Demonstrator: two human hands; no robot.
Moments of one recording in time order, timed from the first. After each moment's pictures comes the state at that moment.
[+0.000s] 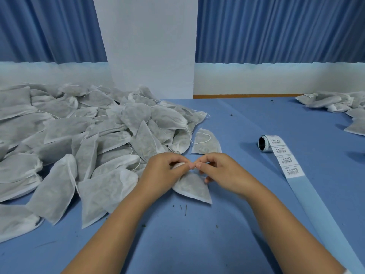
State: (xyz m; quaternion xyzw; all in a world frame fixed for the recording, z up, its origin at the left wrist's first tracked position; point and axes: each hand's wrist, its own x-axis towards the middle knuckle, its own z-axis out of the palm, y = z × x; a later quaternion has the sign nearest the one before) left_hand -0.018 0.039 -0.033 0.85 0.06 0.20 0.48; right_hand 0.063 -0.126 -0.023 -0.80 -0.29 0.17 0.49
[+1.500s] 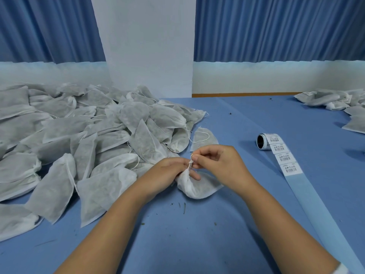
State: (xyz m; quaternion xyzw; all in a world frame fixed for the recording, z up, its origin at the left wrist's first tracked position) left_hand -0.021 0.037 -0.027 0.77 0.04 -0.01 0.63; right_hand 0.057 -0.120 -0.021 -0.71 -0.30 0.10 0.62
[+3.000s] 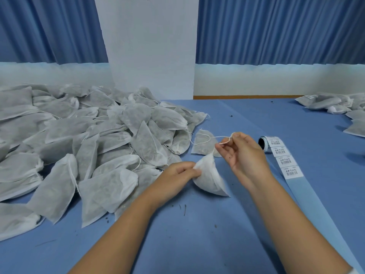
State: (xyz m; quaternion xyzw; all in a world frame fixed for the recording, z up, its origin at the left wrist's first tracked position) left_hand -0.008 0.027 -0.054 0.77 0.00 0.04 0.63; right_hand 0.074 -0.133 0.000 -0.43 -0.07 0.11 0.89
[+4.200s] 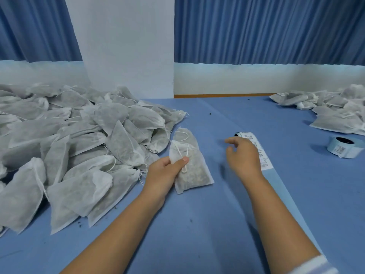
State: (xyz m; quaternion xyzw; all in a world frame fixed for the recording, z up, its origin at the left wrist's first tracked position) left_hand 0.012 -0.016 -0.057 0.65 0.17 0.13 0.73; right_hand 0.110 -0.190 -0.027 -0.89 -0.08 -0.14 0.42
